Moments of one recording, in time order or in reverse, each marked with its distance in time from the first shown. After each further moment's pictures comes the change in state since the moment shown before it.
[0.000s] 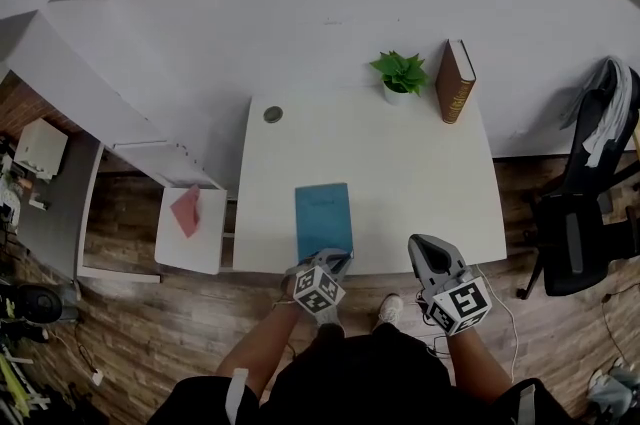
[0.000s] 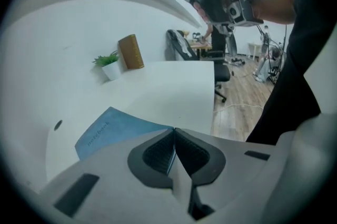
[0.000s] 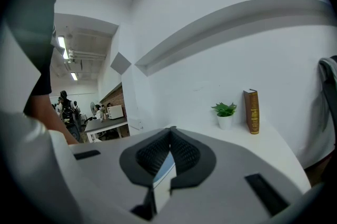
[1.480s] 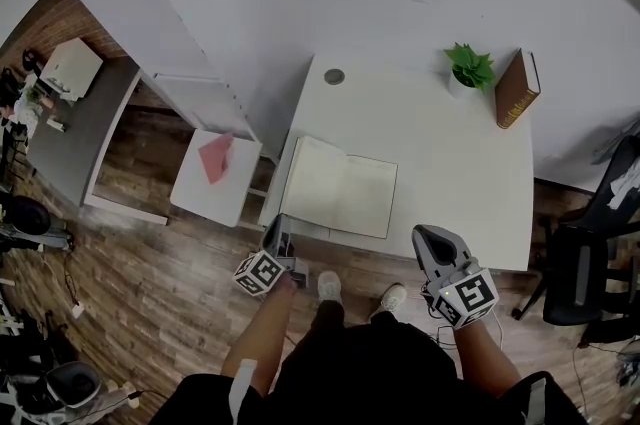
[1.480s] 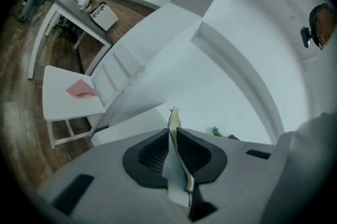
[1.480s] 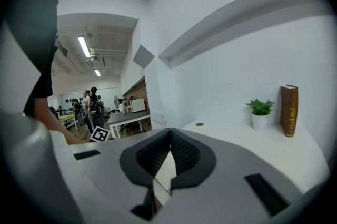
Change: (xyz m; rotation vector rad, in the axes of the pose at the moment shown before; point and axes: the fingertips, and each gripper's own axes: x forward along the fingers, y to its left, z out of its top) left arm -0.207 0.108 -0.174 -1.407 -0.855 0.663; right arm 0.045 0.096 -0.011 -0.070 0.067 0.240
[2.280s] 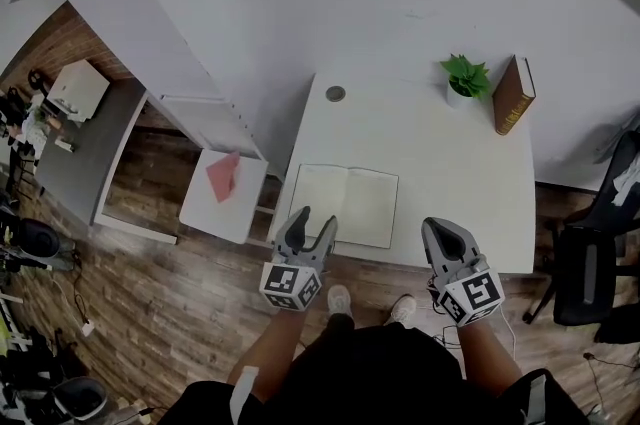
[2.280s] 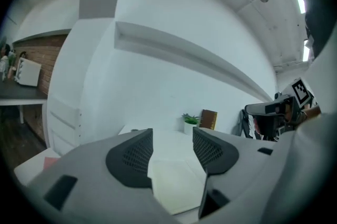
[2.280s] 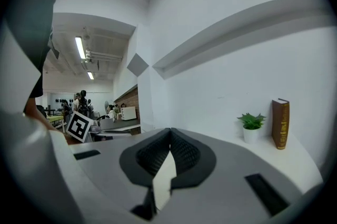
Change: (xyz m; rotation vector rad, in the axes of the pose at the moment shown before) left arm 0.011 -0.175 0.025 0.671 0.052 -0.269; right arm 0.000 -0.016 0.038 -0.029 -0.105 -0.093
